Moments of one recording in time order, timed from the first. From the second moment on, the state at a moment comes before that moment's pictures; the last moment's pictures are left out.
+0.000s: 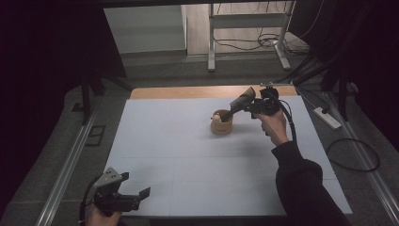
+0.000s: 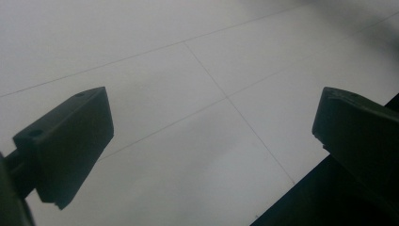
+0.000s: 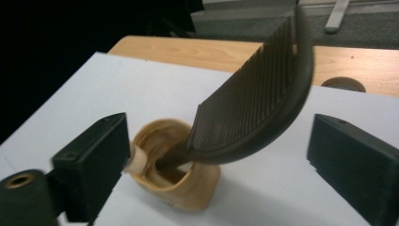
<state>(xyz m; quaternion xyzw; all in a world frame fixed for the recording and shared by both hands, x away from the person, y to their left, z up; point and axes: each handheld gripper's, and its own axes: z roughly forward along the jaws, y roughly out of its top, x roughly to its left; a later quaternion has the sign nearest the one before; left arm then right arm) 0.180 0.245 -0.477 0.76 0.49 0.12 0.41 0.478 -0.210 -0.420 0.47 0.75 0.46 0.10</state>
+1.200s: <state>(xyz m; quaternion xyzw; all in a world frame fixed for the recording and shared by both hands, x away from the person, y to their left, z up) 0.180 0.246 -0.477 0.76 0.49 0.11 0.41 0.448 -0.214 -0.421 0.41 0.79 0.42 0.16</state>
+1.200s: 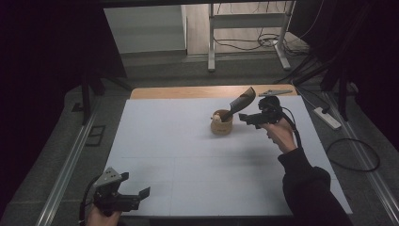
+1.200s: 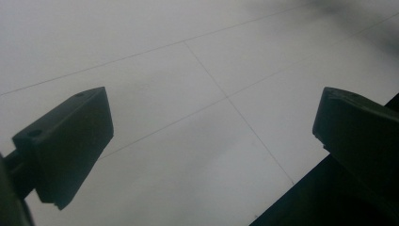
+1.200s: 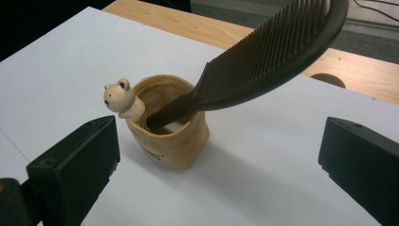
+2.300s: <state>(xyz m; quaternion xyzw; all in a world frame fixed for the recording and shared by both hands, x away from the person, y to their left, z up) 0.181 0.245 -0.477 0.76 0.49 0.11 0.41 0.414 -0.214 -0.415 0.39 0.81 0.42 0.16</state>
